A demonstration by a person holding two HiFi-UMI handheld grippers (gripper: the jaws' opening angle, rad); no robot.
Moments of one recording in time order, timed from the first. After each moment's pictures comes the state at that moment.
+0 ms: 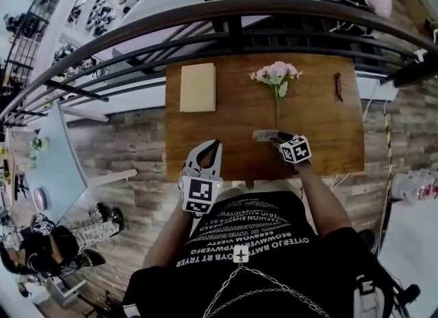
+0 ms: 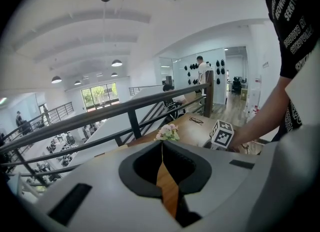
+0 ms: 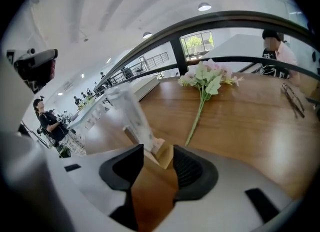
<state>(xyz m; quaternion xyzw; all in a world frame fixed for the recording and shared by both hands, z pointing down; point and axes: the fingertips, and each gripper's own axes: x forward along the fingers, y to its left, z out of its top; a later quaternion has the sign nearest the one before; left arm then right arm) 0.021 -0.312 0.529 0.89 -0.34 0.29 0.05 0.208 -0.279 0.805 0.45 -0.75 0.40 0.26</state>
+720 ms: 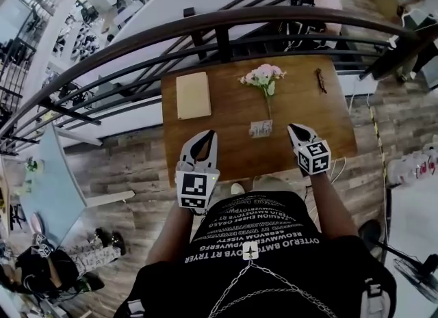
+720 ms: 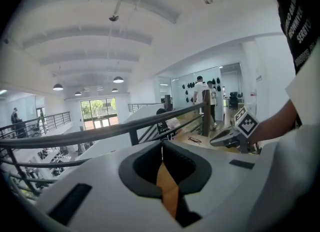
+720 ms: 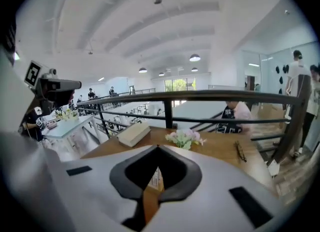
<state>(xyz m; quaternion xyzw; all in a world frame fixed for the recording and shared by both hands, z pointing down) 0.000 -0.300 0.459 0.92 -0.33 0.18 0.02 0.241 -0.243 0.604 0.62 -0.73 0.22 0.17</state>
